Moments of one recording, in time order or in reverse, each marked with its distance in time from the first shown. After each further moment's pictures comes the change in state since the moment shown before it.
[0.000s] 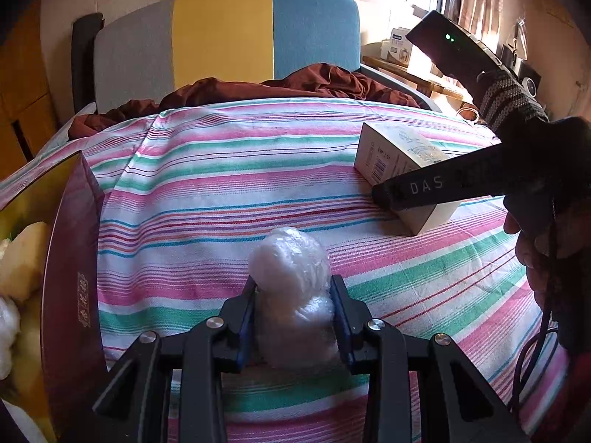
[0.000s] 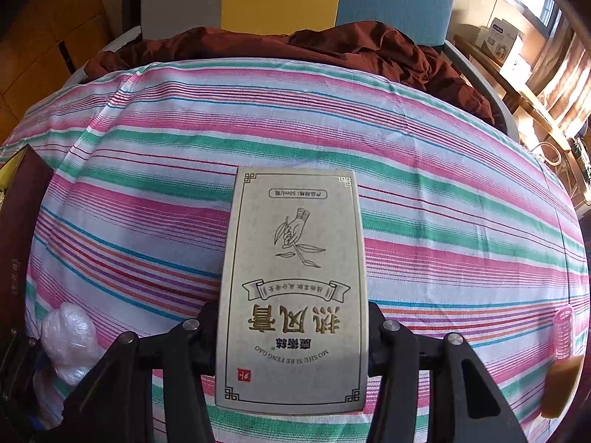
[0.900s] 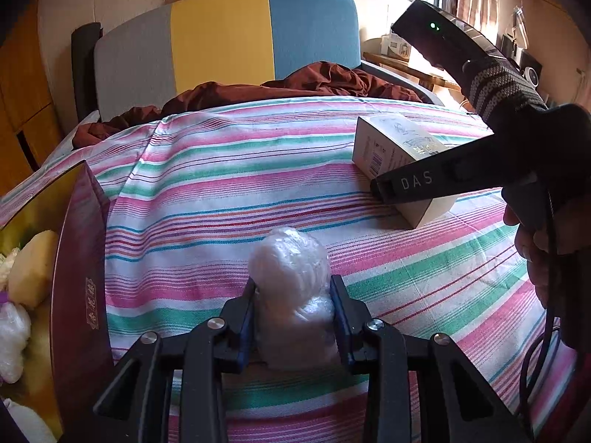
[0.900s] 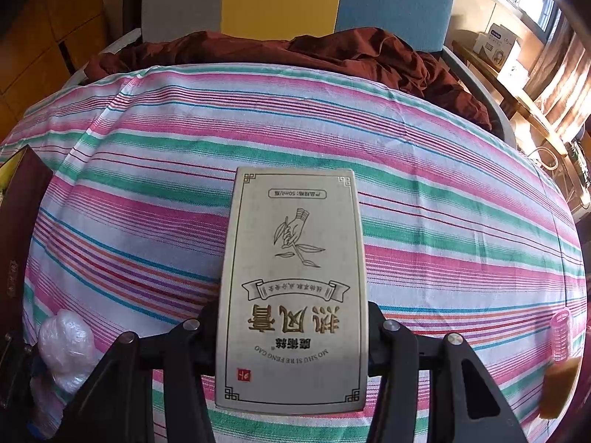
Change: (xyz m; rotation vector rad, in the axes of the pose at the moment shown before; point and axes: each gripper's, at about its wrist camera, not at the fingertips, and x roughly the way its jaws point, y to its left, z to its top) left arm -0.002 -0.011 0.002 0.034 0.010 0.040; right arm 0.002 0.001 0.003 -0.001 -0.019 -0.012
